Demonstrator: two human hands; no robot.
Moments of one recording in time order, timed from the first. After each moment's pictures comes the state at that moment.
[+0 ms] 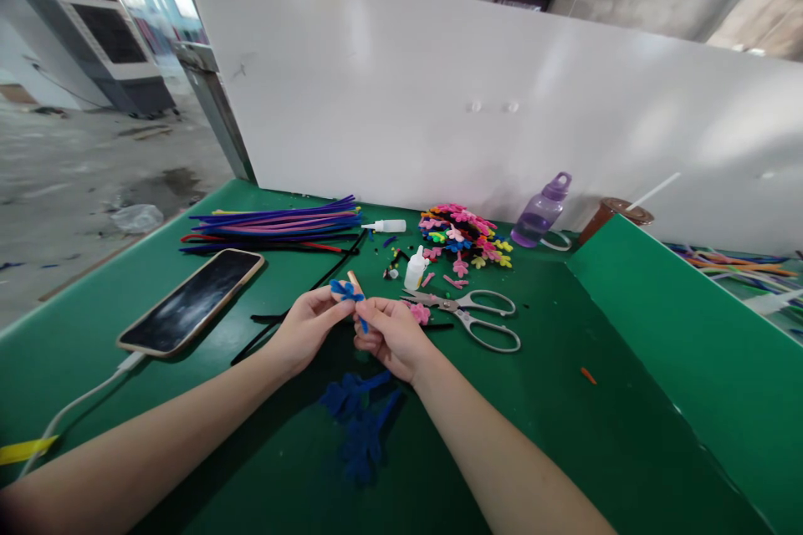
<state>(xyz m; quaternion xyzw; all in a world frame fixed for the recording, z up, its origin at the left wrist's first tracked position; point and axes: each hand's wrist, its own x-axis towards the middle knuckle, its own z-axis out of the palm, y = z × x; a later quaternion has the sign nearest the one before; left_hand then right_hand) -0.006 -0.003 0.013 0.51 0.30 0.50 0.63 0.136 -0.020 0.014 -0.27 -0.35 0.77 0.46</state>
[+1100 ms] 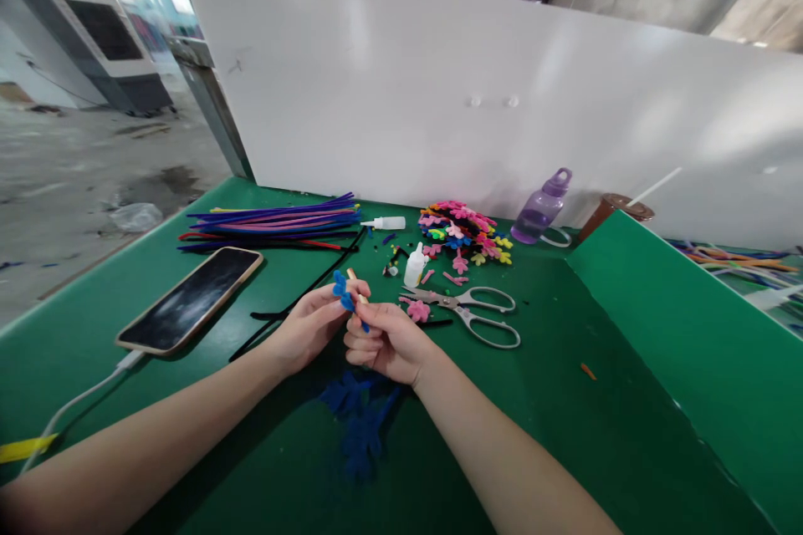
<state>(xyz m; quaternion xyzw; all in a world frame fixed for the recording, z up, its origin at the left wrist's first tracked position) -0.009 -0.004 0.014 0.48 0.24 0.46 0.71 0.141 -0.026 0.022 -0.15 -0.26 0.88 0.37</state>
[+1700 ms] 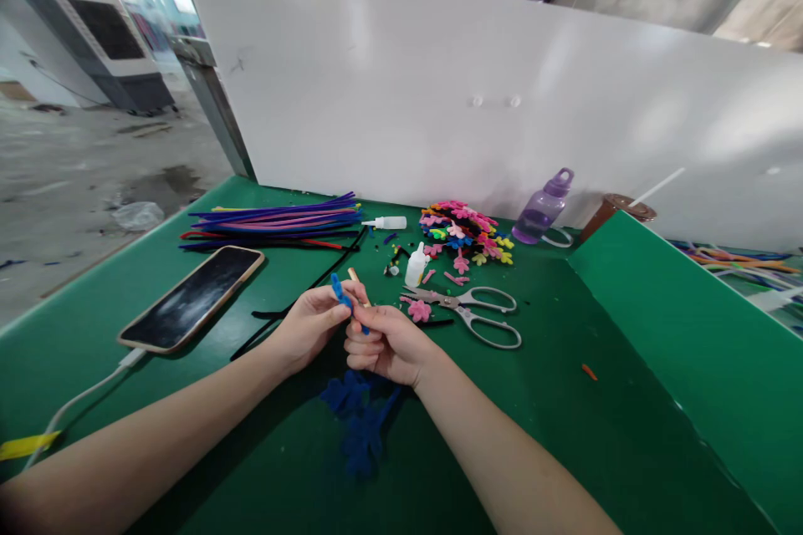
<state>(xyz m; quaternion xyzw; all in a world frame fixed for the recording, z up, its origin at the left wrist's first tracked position) -0.008 -0.001 0.009 0.48 0.25 0.49 0.68 0.142 -0.026 0.021 -0.17 -0.26 0.89 0.34</state>
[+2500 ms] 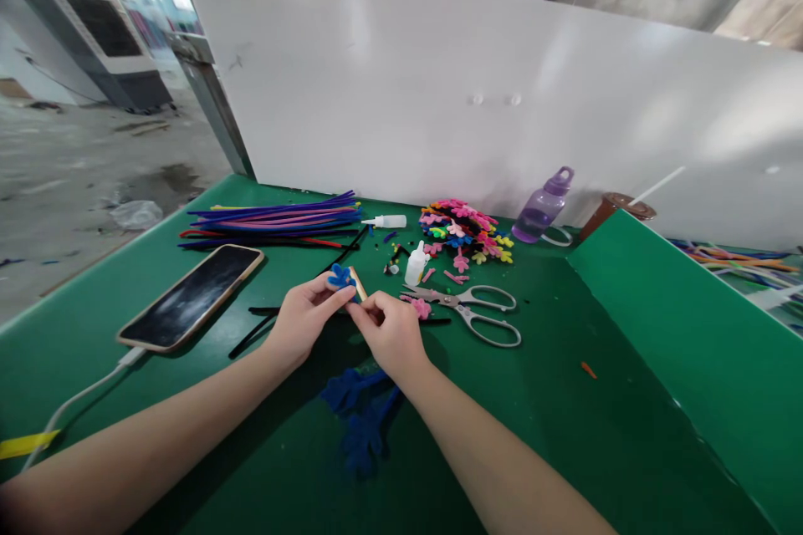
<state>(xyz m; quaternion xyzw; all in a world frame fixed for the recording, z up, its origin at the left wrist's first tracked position) -0.006 0.000 0.013 0.52 0.39 0.52 0.55 0.132 -0.030 0.022 -0.53 -0.66 0.30 0.45</state>
